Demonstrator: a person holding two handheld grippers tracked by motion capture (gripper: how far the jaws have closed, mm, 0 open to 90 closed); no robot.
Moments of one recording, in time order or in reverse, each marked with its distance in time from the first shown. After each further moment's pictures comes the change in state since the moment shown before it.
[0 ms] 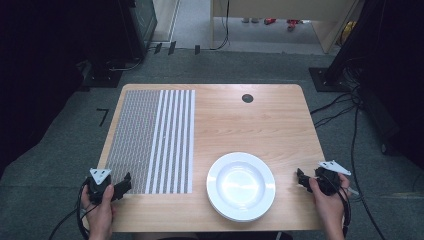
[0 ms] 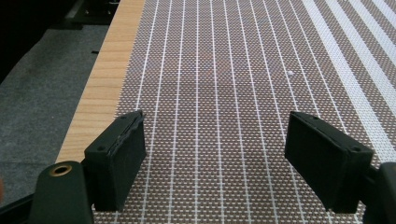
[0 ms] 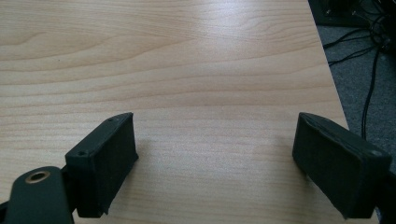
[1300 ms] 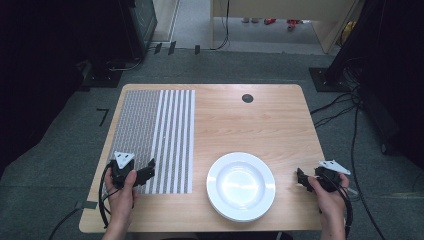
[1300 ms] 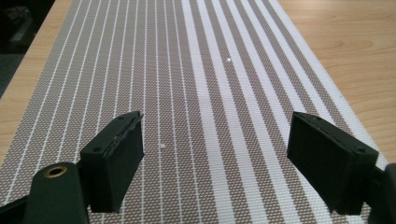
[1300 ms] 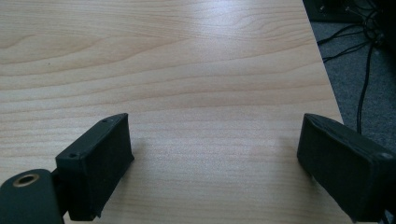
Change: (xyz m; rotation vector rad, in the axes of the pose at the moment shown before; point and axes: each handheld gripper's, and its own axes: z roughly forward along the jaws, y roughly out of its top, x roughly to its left) left arm -0.070 0.050 -0.005 -0.039 -0.152 0.036; right arm 0.000 0.001 0.002 0.006 -0.023 0.019
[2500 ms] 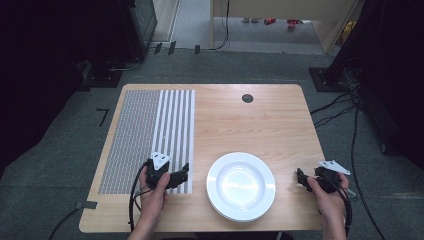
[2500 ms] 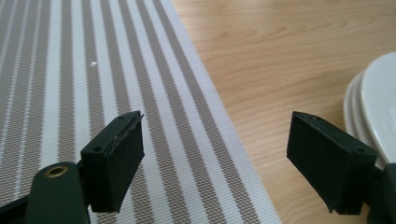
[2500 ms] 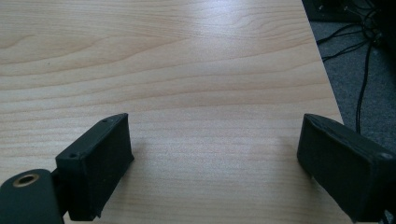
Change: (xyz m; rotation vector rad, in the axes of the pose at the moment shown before) left arm -0.087 -0.003 0.013 0.028 -0.209 0.087; right arm 0.001 0.000 0.000 0.000 -0.004 0.002
